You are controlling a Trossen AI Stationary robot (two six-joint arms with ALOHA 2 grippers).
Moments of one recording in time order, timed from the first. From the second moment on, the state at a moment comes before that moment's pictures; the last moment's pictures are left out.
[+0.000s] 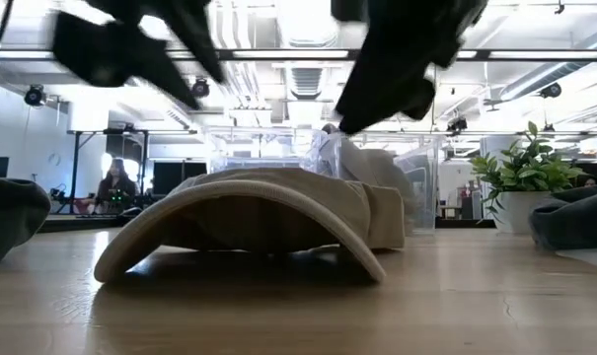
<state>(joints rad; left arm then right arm) -0.51 1.58 1.18 -0.59 -0.45 -1.47 0.38 1.78 1.20 -0.33 0.19 0.62</state>
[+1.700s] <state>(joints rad) -0.56 1.87 1.23 -0.28 -0.64 -1.74 0.36 1.88 1.16 -0.38 -0.09 0.79</state>
